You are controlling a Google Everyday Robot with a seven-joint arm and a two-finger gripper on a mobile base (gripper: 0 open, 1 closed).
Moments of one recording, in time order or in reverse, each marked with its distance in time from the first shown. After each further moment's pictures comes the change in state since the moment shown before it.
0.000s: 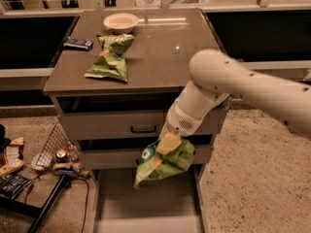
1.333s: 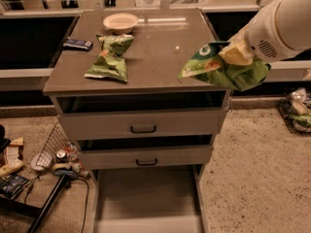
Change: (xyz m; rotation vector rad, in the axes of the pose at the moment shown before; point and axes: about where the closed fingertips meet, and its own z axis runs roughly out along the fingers) arm -0.012 -0.007 -0.309 0.894 -0.190 0.153
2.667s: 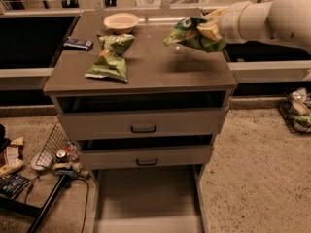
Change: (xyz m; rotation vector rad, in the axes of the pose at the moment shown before) arm -0.042 -0.127 0.160 0.097 -0.402 -0.160
